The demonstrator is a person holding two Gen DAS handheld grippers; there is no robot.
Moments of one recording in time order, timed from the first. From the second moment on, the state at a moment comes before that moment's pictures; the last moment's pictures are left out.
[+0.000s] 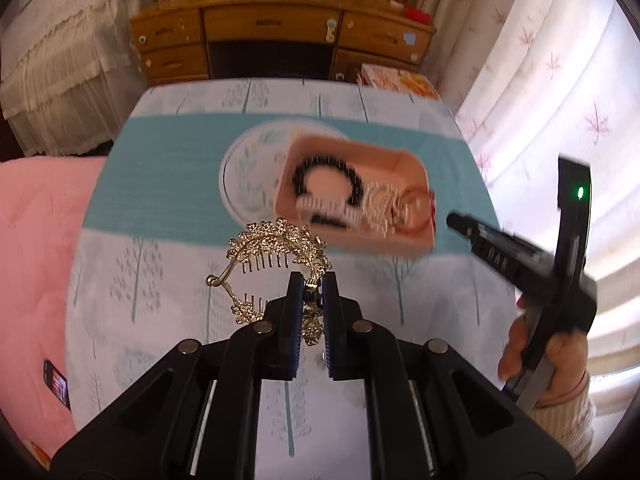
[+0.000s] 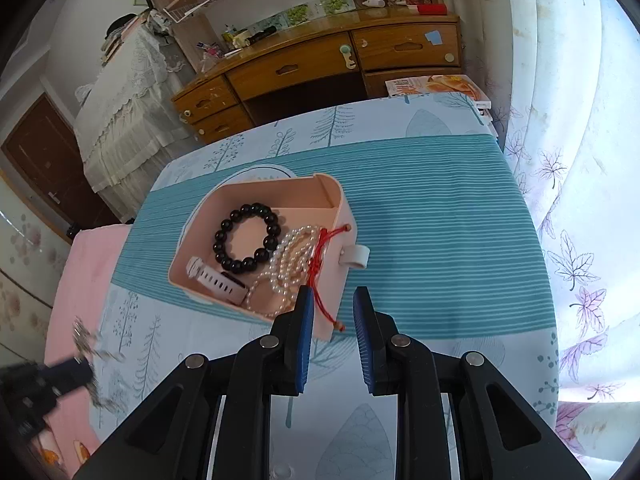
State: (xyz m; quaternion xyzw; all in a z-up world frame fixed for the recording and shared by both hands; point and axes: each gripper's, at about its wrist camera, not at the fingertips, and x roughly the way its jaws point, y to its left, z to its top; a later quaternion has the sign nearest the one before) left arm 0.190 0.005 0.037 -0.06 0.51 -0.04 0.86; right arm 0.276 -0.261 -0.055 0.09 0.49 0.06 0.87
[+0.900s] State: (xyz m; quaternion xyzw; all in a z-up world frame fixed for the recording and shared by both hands) left arm 0.328 -0.008 -0.039 -0.03 0.53 -0.10 0.84; right arm 0.333 -0.213 -0.071 0.03 0.52 0.03 0.85
